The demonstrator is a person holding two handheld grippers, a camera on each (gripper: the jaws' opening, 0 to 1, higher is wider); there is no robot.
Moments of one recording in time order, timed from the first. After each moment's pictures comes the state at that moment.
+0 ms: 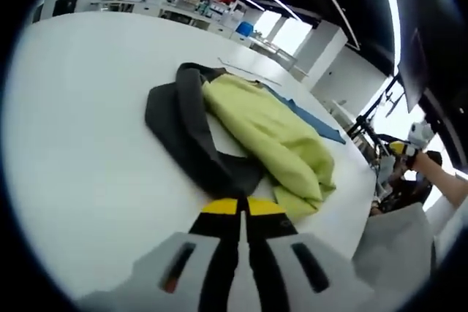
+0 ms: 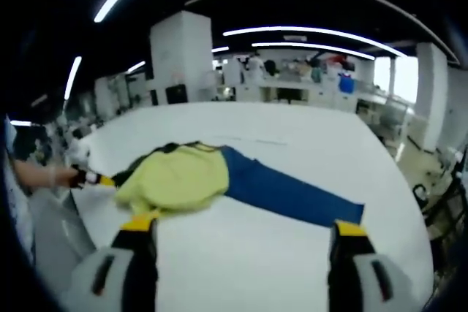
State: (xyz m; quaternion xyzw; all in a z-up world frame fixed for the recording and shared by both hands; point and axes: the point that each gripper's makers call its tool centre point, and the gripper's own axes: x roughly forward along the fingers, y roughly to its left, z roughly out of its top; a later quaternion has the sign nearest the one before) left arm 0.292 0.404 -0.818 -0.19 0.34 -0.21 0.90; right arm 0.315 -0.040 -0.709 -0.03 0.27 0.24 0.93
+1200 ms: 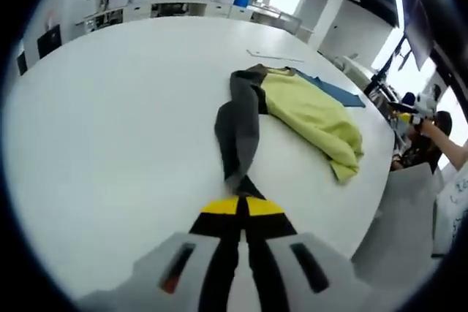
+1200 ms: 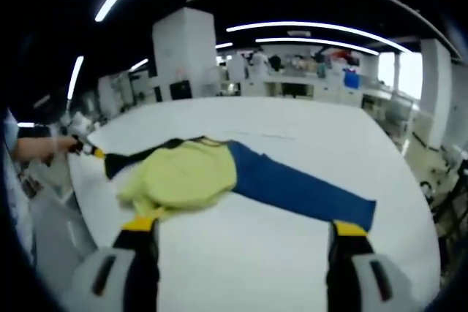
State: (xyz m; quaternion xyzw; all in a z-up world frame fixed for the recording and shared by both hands) left arm 0.307 0.553 -0.788 -0.05 0.43 -0.21 0.88; right arm 0.320 -0.024 -0.725 -0.03 0.28 0.25 0.93
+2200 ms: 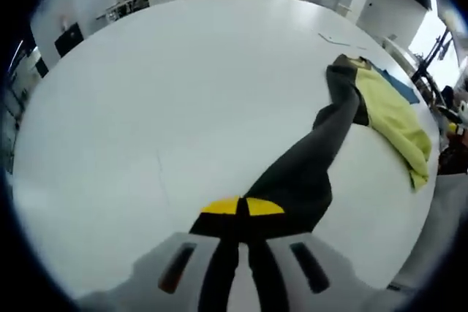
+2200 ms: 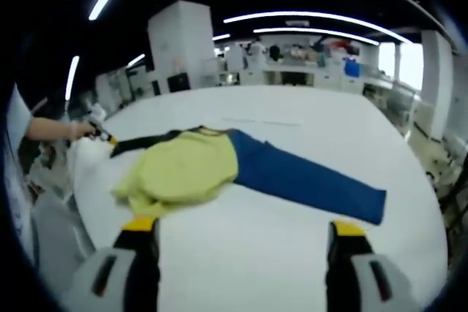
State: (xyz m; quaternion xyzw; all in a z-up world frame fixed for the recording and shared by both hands) left arm 0.405 0.665 -0.831 0.02 0.49 -0.11 0.86; right arm 0.326 -0.014 -0.748 -0.02 0.31 0.24 0.92
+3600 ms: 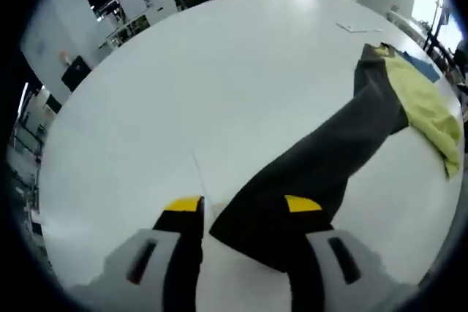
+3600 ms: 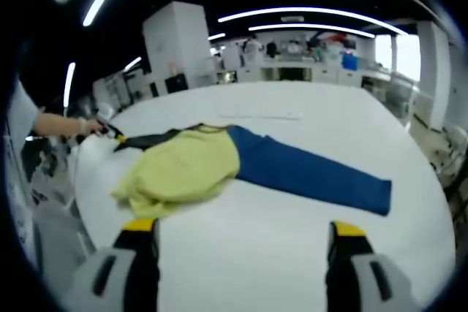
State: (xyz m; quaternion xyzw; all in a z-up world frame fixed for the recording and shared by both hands) left arm 0.438 0.686 -0.821 0.12 0.47 -0.09 0.87; right arm 0.325 -0.005 -0.757 0.00 0.32 0.24 0.92
